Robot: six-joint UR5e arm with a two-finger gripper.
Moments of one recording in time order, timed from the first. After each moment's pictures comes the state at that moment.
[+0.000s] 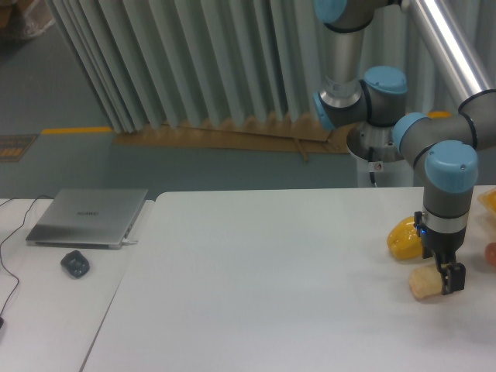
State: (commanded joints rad) arm 2.49 -1.93 -1.65 -1.14 1.56 1.61
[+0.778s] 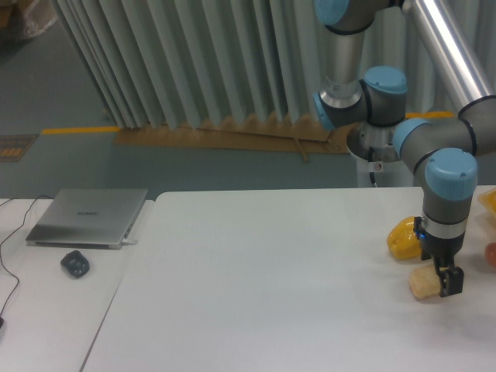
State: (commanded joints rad) arm 2.50 -1.95 -1.65 -1.13 1.56 1.61
